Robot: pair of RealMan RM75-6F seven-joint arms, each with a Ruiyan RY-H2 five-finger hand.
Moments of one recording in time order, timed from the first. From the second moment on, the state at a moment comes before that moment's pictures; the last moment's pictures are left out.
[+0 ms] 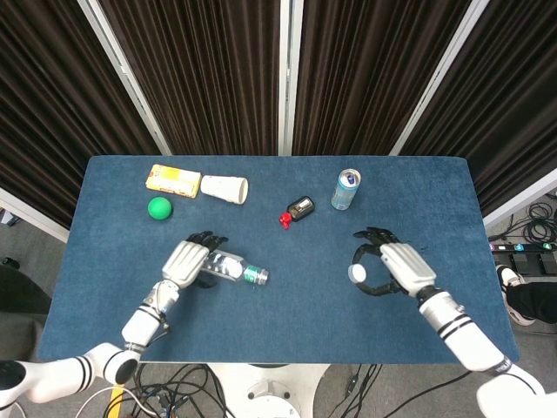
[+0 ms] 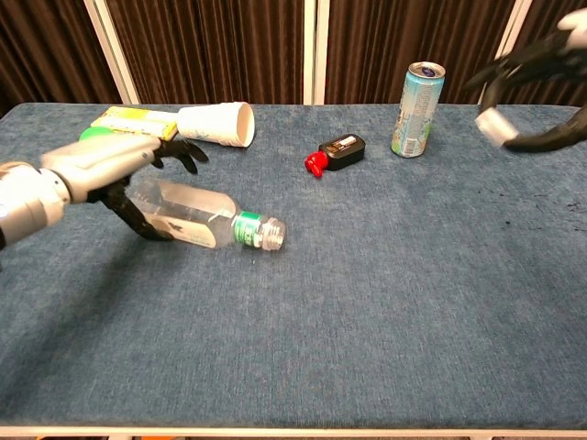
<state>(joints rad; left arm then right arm) -0.64 -1.68 -0.10 -1.28 1.31 1.04 0.12 0.60 -1.03 0.13 -1.92 -1.23 0.89 0.15</state>
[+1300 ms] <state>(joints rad) -0.13 -1.20 -0.02 -1.54 1.35 1.56 0.03 0.39 -1.16 0.03 -1.63 -1.33 1.34 0.08</state>
